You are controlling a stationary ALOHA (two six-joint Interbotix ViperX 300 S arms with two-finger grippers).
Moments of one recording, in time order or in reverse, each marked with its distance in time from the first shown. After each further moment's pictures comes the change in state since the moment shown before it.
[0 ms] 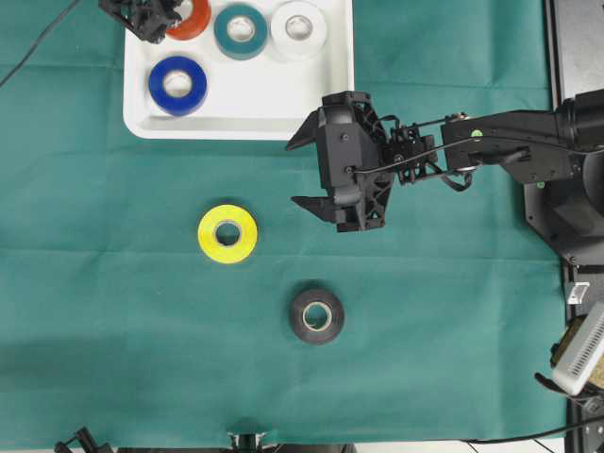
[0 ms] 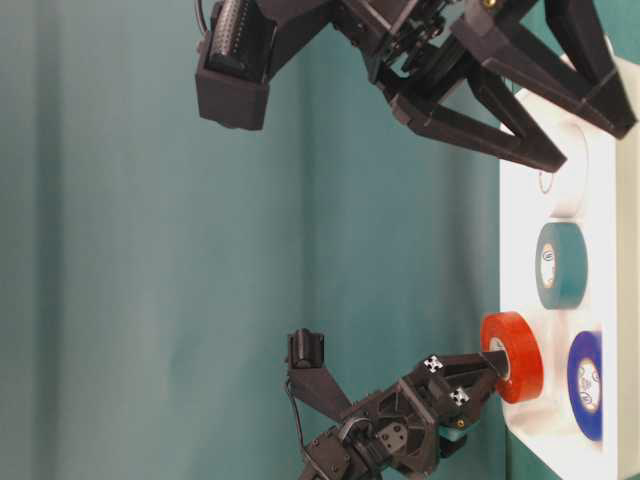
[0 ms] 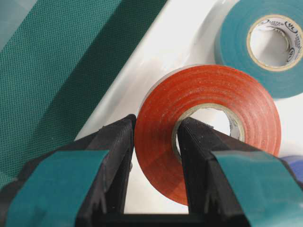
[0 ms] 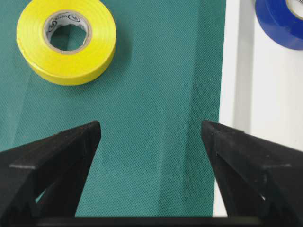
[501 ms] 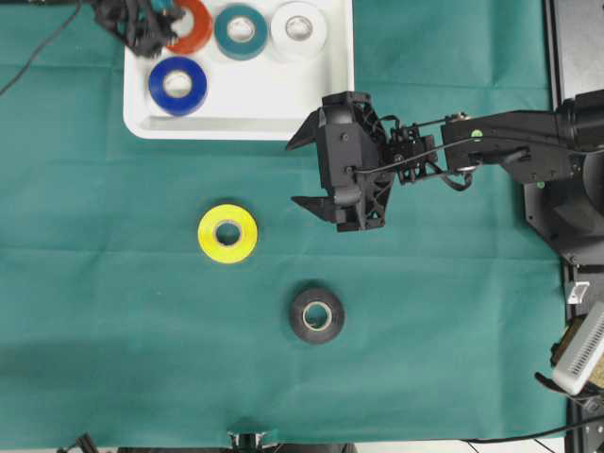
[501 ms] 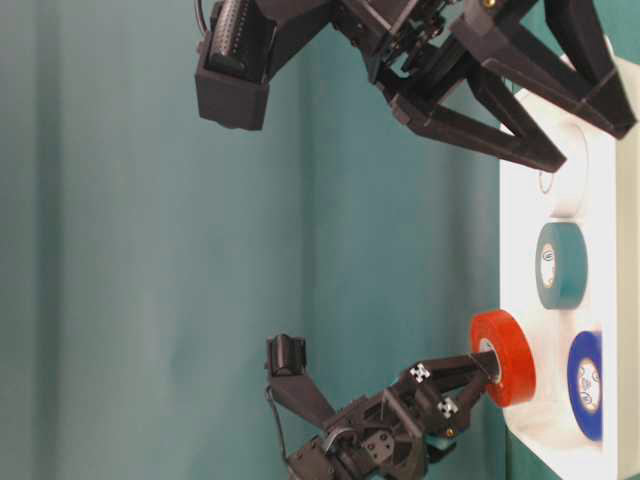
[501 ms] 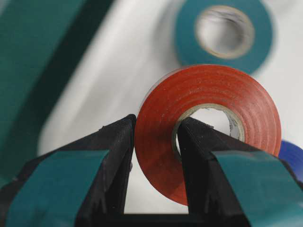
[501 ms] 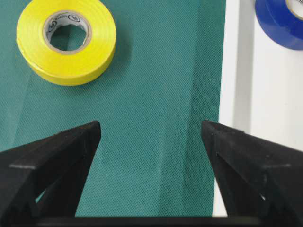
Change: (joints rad) left arm -0.040 -0.052 0.029 0.000 0.000 0.000; right arm 0.000 0.000 0.000 0.000 0.000 -0.002
